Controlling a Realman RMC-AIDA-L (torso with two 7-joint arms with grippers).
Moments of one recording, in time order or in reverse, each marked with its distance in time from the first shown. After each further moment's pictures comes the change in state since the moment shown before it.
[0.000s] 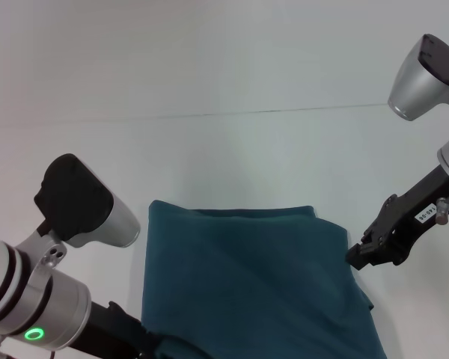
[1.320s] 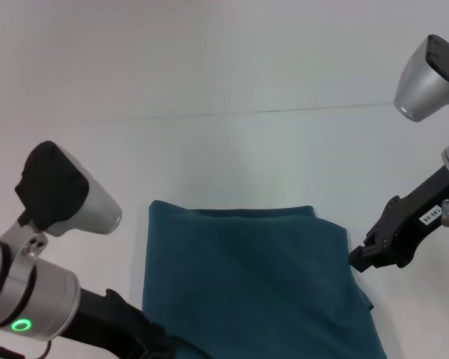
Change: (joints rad) left arm 0.016 0.000 -0.074 0.012 -0.058 0.001 0.064; right arm -0.009 -0.004 0.002 -0.010 0.014 -0.016 -0.014
